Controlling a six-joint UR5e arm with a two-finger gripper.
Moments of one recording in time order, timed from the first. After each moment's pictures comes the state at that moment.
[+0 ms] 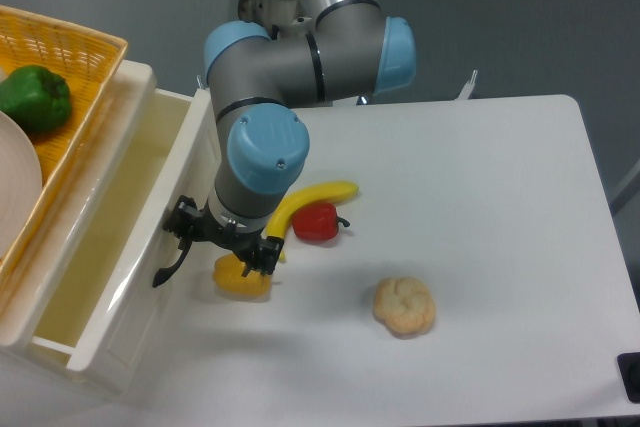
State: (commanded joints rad) arm 2.26 -1.99 -1.37 -1.42 1.23 0.55
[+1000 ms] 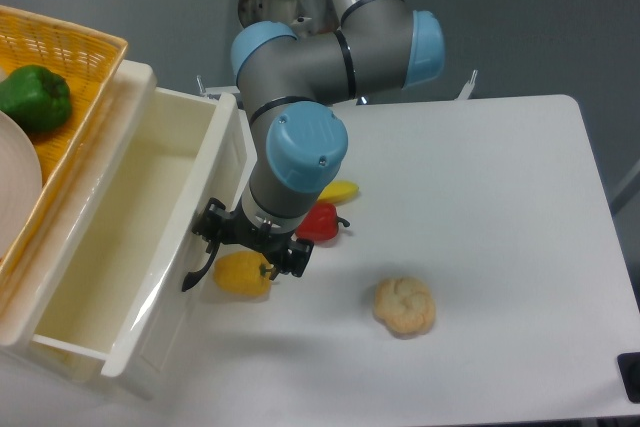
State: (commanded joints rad) arm 2.32 -2.00 -1.35 -1.42 1.23 0.60
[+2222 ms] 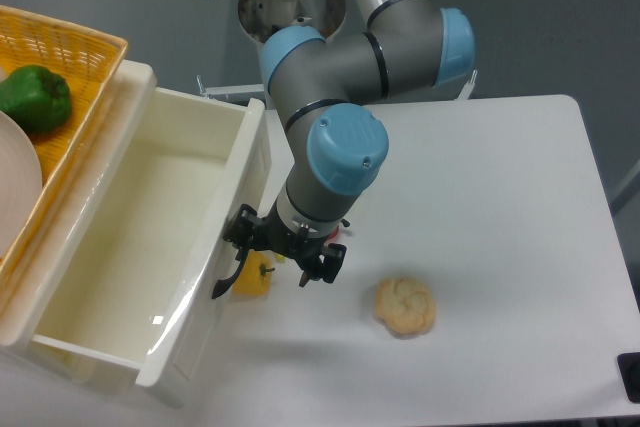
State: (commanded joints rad) arm 2.37 -2.02 -1.32 -1.42 1.23 0.65
